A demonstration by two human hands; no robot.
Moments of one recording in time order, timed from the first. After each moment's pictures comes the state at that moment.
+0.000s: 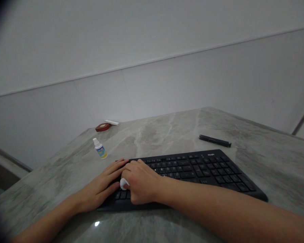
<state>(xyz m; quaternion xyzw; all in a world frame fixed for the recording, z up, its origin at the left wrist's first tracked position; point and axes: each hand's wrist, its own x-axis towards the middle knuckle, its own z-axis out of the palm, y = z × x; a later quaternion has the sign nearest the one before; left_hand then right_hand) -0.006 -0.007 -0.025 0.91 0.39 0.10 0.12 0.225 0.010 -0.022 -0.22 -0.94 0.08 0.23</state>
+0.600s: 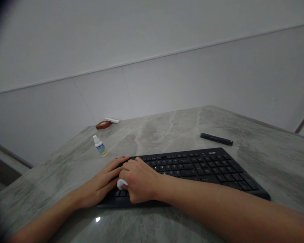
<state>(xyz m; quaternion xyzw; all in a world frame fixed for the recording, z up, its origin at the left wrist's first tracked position) -0.003 -0.007 -0.023 0.91 0.37 0.13 0.11 0.222 0.008 -0.021 -0.21 -0.95 0.06 0.24</state>
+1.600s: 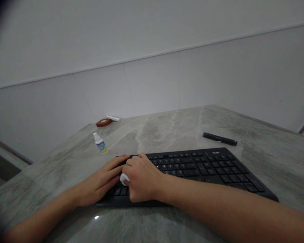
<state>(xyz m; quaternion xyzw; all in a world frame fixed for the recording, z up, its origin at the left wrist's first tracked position) -0.002 -0.007 -0.018 0.91 0.38 0.09 0.11 0.225 0.008 -0.020 -0.25 -0.94 0.07 0.23</state>
